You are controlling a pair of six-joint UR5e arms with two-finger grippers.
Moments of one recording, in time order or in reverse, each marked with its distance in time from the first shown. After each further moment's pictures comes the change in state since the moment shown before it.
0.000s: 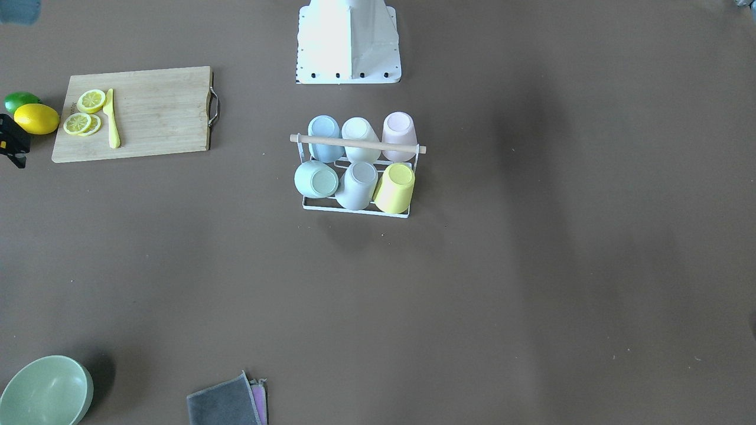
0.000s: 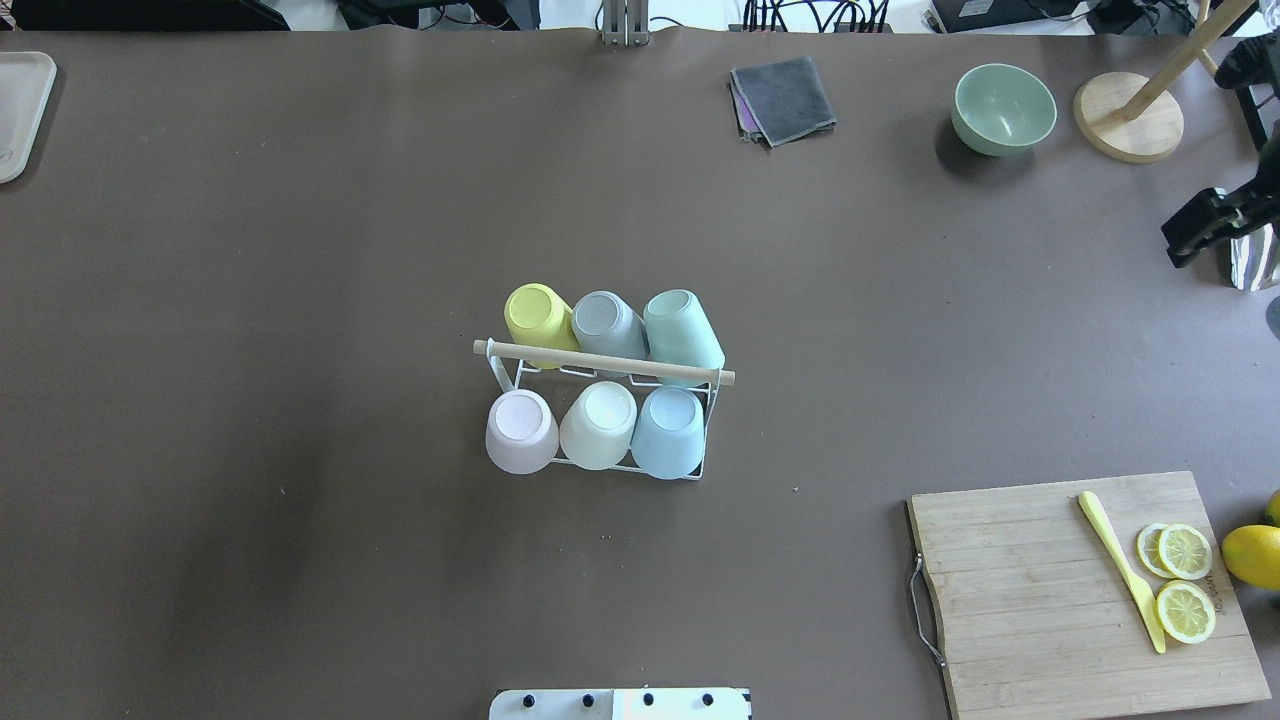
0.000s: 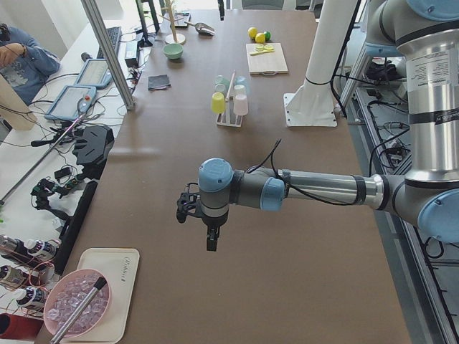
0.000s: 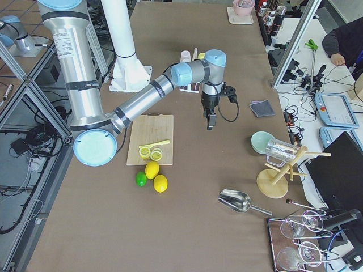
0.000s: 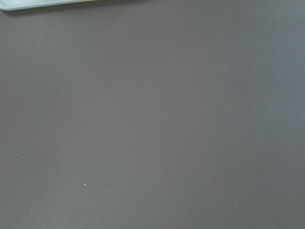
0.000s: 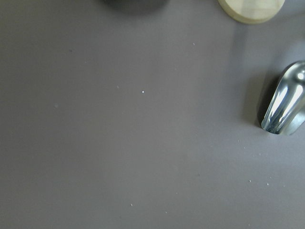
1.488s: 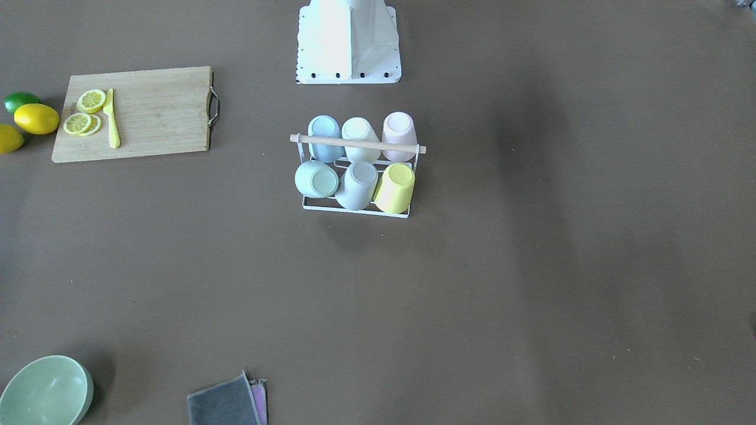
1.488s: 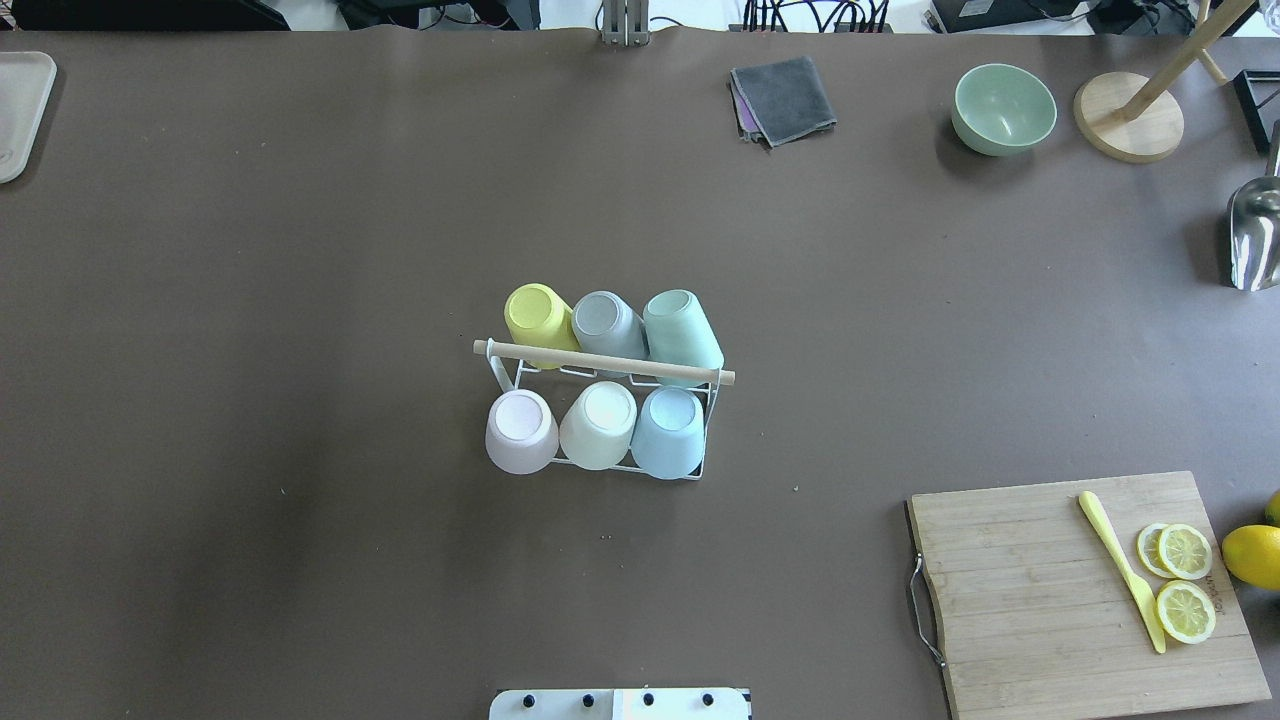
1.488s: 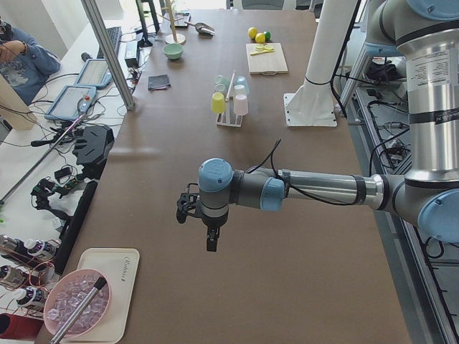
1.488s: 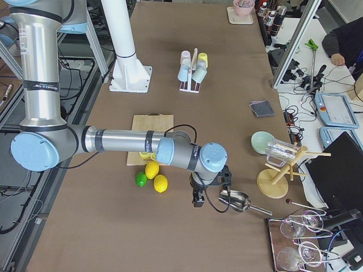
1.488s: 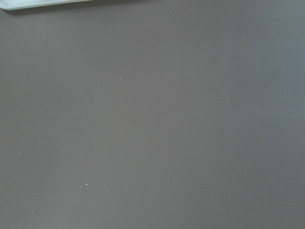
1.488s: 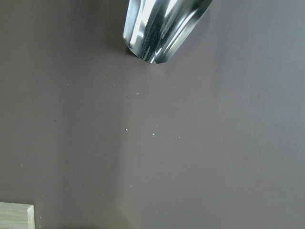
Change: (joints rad) left arm 0.000 0.000 0.001 0.000 0.003 0.000; right arm 0.397 -0.151 -0.449 0.201 0.227 -0.516
